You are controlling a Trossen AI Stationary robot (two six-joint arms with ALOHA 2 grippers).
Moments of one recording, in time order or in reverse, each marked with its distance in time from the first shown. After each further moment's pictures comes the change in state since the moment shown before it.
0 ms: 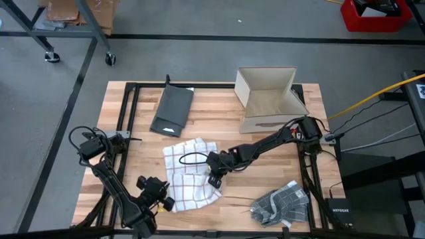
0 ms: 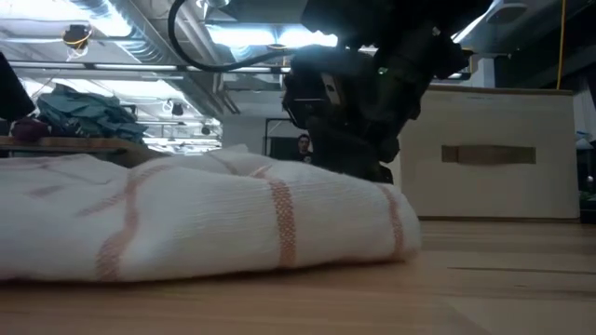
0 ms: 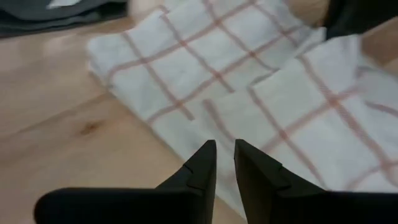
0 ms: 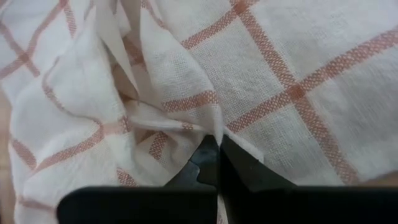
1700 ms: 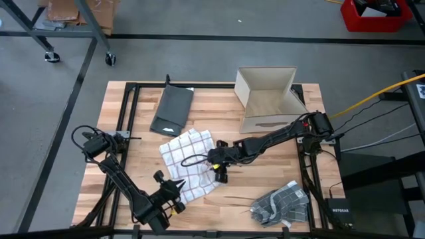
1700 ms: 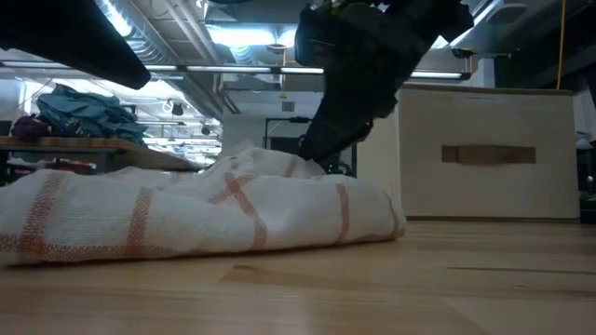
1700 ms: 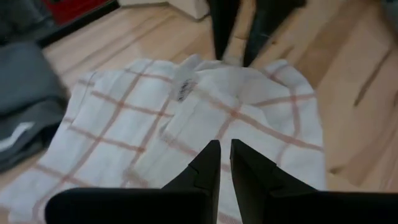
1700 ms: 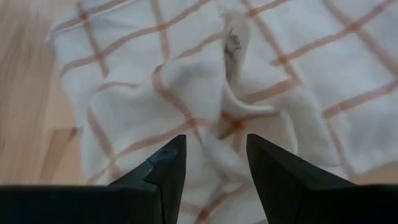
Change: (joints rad) left arm 0.105 0.000 -0.001 0.276 -0.259 0.649; right arm -0.024 -0.145 0.000 -0.098 0.087 -0.436
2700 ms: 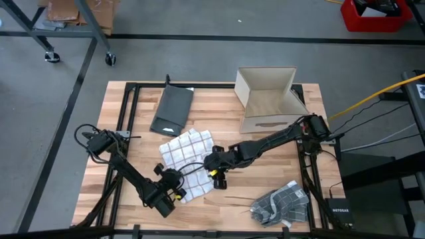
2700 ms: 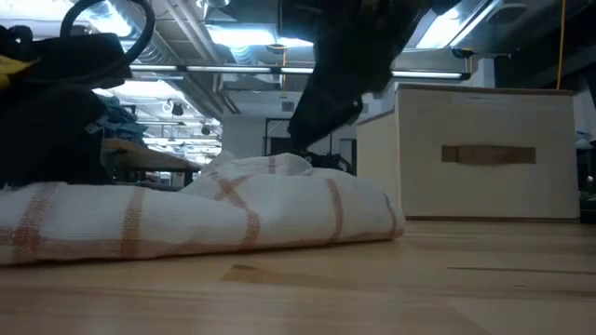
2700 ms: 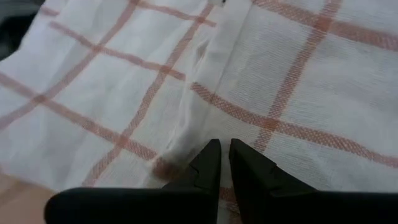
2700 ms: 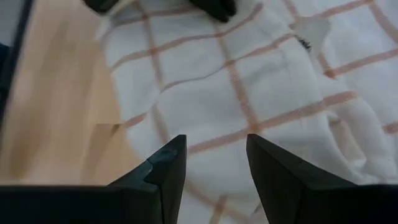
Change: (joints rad) left arm 0.100 0.002 -0.317 0.349 0.218 -0.034; right arm 0.042 0.050 0.148 -0.129 -0.042 -0.024
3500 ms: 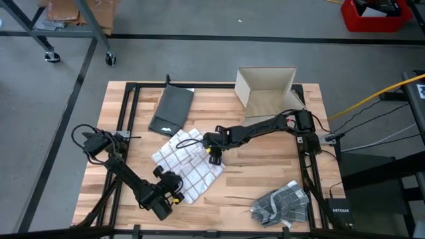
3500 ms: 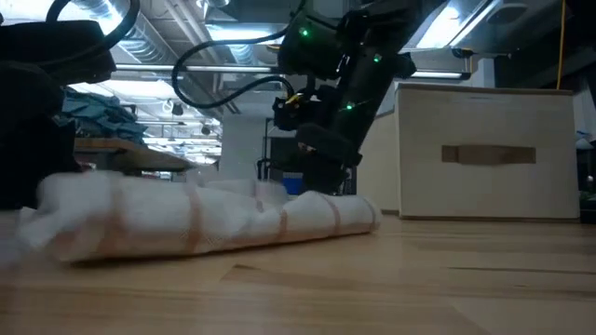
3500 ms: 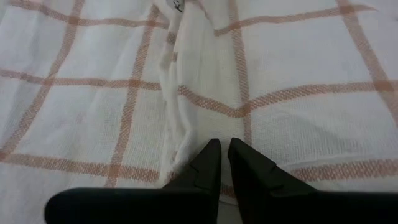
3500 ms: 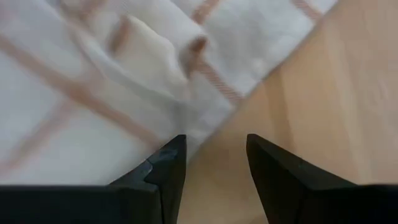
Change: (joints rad) left arm -0.048 -0.002 0.000 0.020 0.064 0.032; right arm -0.211 0.127 0.000 -0.069 0.136 -0.067
